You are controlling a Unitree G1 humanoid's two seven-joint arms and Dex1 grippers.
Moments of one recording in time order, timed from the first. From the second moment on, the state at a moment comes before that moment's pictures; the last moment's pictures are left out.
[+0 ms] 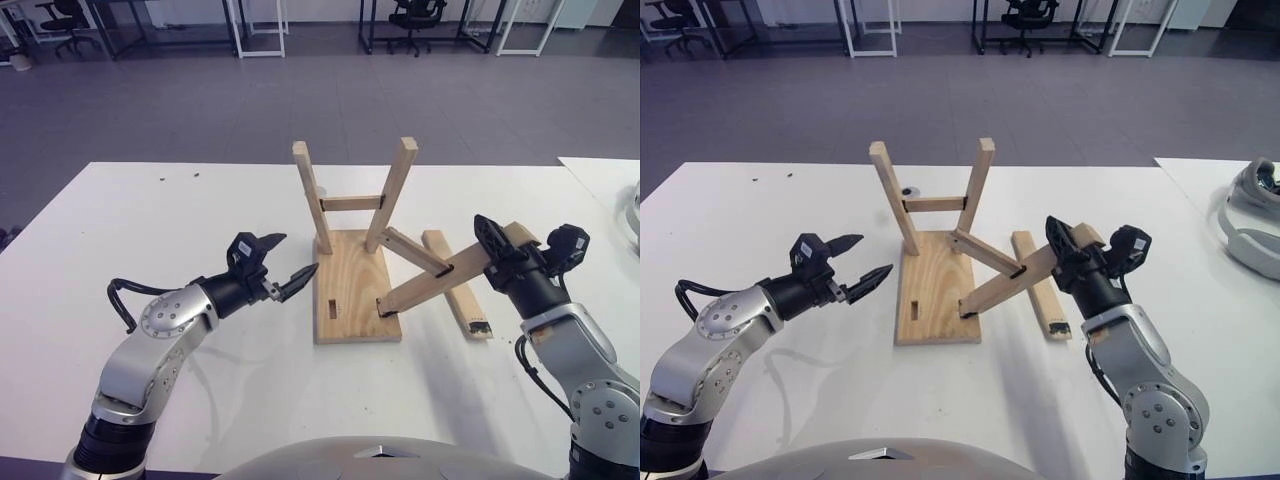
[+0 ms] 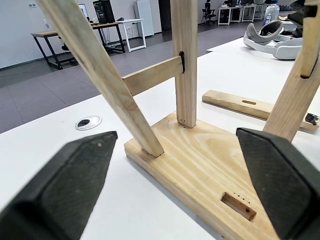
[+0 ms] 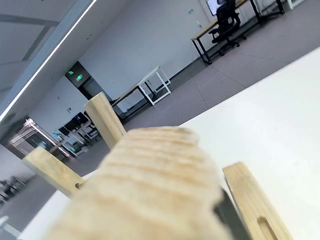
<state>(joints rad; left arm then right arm) 0.03 0.51 -0.04 -0.55 -0.46 0.53 -0.53 0.13 -0.35 -0.28 -0.69 1.13 0.59 -0.20</state>
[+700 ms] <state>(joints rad) -0.01 0.46 -0.07 -0.49 -0.38 0.51 -0.50 -0.02 -0.40 -0.07 -0.67 0.71 0.60 -0.07</state>
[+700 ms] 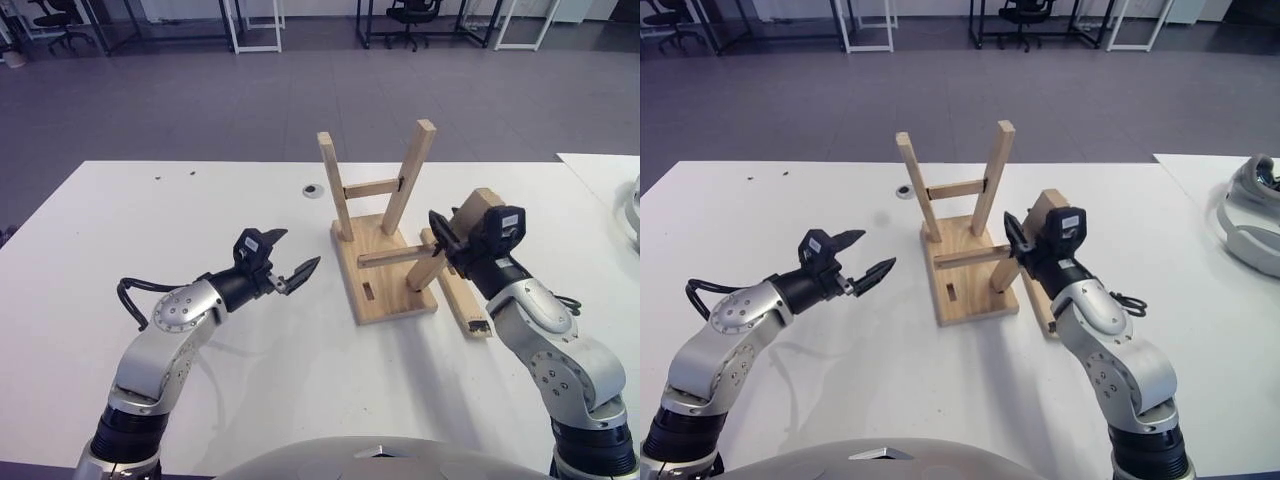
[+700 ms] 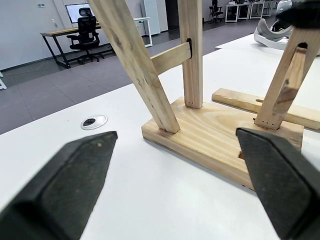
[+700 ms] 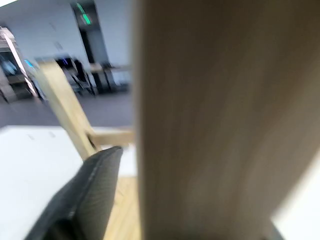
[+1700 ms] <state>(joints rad) -0.07 0.43 -0.06 -0.44 -0.34 0.49 -0.49 0.11 -0.55 -0.01 -0.24 0.42 0.72 0.17</state>
